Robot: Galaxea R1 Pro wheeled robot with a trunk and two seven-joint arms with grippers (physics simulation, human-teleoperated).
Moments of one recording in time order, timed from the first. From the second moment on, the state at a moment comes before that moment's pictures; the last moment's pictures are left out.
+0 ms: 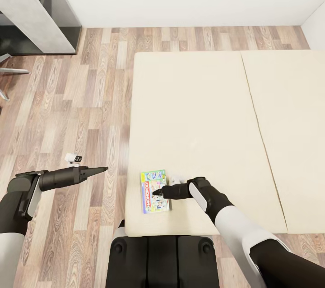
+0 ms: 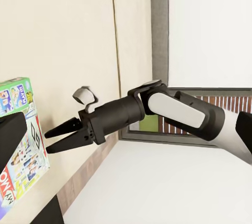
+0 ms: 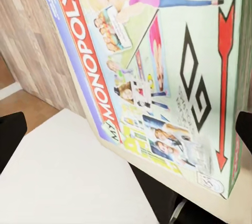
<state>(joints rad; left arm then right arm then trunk) -0.67 0.29 0.25 -1.16 0.08 0.89 -1.57 -0.91 0.13 0.29 -0.48 -0.37 0.69 0.41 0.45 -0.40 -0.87</state>
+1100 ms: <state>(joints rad) -0.67 0.29 0.25 -1.16 0.08 0.89 -1.57 -0.91 0.13 0.29 -0.48 -0.37 0.64 0.41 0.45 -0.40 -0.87</state>
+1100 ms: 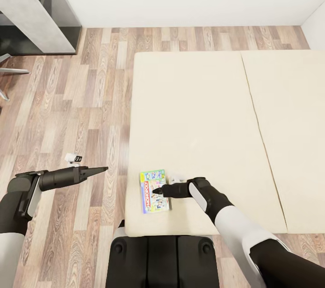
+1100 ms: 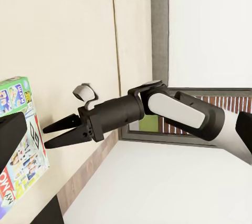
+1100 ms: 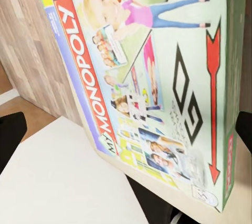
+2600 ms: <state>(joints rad) -0.67 0.29 0.25 -1.16 0.08 0.89 -1.57 -0.91 0.14 0.29 -0.48 -0.37 0.63 0.41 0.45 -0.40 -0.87</state>
